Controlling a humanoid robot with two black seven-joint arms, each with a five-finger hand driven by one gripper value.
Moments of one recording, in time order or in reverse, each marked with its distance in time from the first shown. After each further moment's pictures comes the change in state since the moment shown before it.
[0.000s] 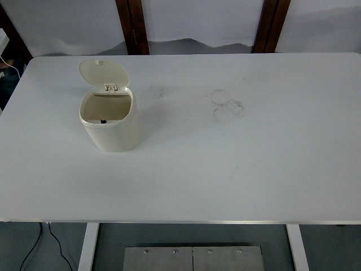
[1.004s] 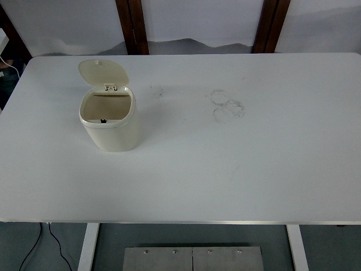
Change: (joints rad) left arm 0.391 -0.050 -0.258 0.008 -0.146 0.148 0.000; right arm 0.000 0.000 0.002 -0.001 0.000 0.000 0.000
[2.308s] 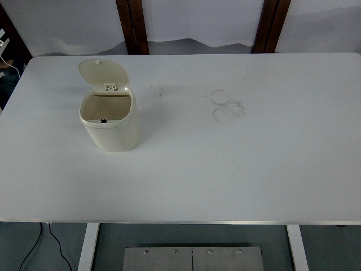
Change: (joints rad) left arm 0.047 -0.003 0.003 -0.001 0.012 -0.001 0.000; right arm 0.000 0.000 -0.002 0.000 0.000 0.000 0.001
